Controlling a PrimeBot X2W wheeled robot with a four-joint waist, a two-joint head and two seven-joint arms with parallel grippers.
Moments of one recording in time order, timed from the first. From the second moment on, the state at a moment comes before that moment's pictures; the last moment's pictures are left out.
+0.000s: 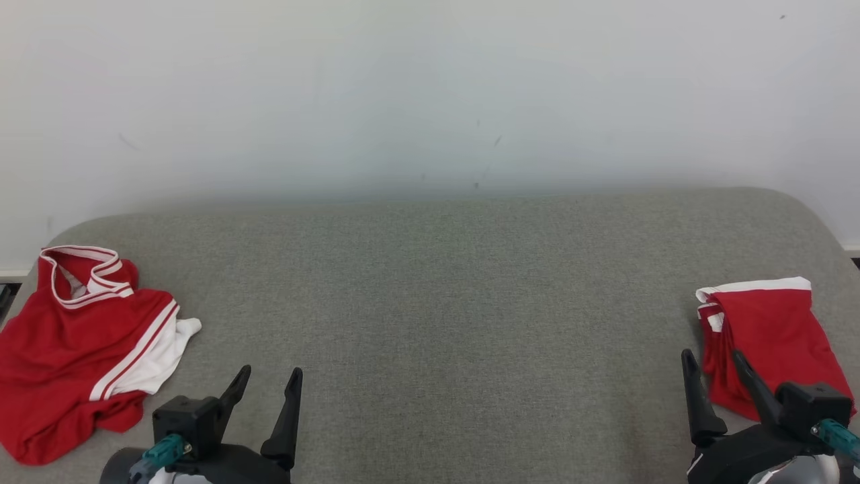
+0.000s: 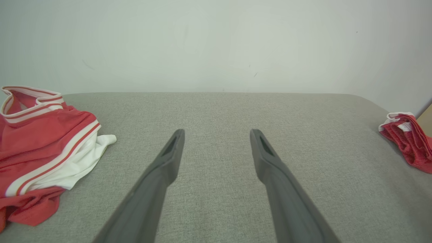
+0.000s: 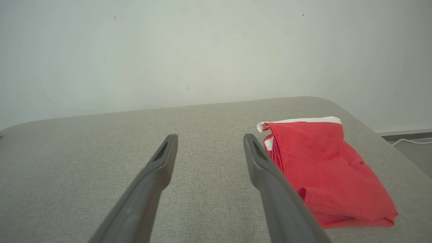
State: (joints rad) left arm -0.07 0.23 -0.38 0.07 -0.33 0.11 0.04; right arm 0.04 -0.13 -0.04 0.13 0.29 0.00 -0.04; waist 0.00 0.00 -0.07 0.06
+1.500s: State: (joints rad) left arm 0.02 0.24 -0.21 -0.05 -0.31 0.12 0.03; right arm -0.19 -0.10 0.11 0.22 0.31 0.07 0.03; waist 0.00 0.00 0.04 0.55
